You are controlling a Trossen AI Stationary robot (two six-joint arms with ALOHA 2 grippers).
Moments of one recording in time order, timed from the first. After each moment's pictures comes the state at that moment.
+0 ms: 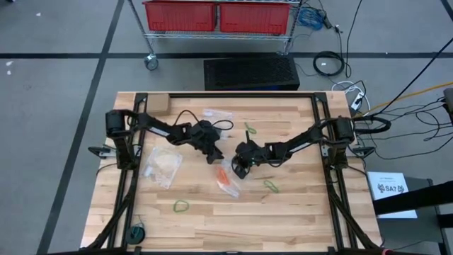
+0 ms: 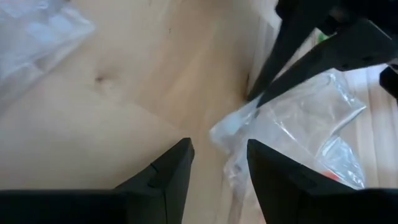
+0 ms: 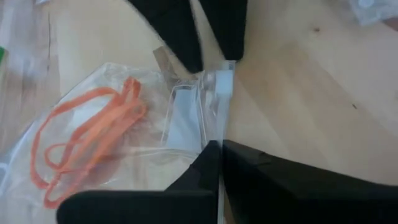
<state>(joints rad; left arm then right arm) 0.30 1.85 0.71 0.32 0.46 -0.43 0.01 1.90 0.80 0.38 0.11 0.52</state>
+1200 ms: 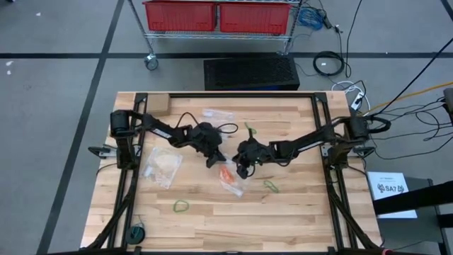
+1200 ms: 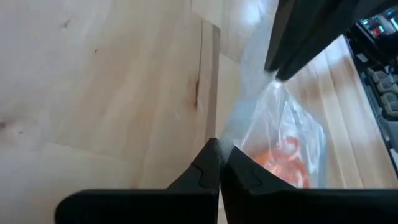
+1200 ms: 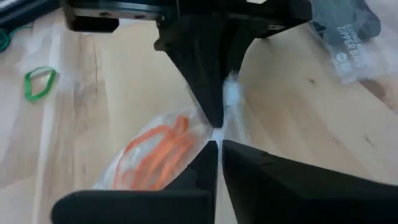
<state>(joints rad) 0.25 1.85 0.71 0.48 0.55 -0.33 0.05 1.73 0.80 0.28 0.14 0.48</state>
